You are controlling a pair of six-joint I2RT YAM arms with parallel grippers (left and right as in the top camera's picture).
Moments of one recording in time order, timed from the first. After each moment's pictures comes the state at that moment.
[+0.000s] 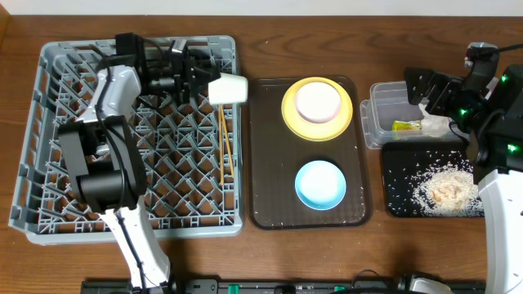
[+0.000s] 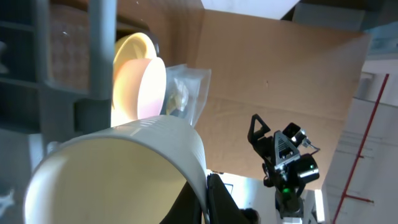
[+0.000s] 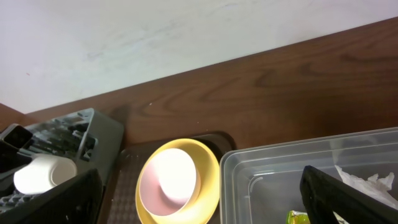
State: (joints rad) left arm 0.14 2.20 1.67 -0.79 1.41 -0.38; right arm -0.23 1.29 1.11 -0.35 -0.51 0.24
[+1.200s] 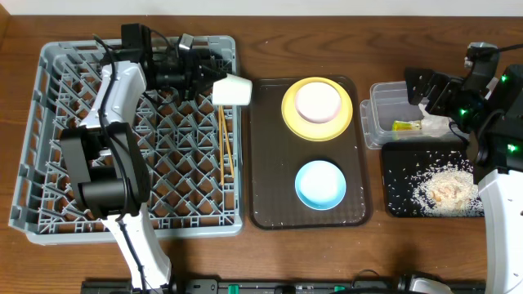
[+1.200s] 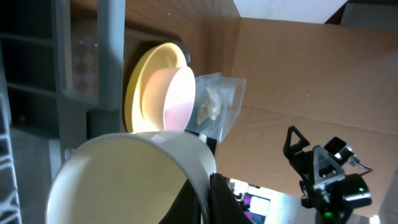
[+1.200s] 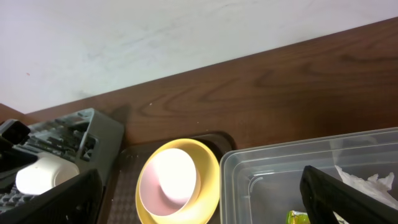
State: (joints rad) left arm 0.10 2.15 1.69 -0.79 1.20 -0.40; right arm -0.23 1.29 1.11 -0.35 -0.51 0.24
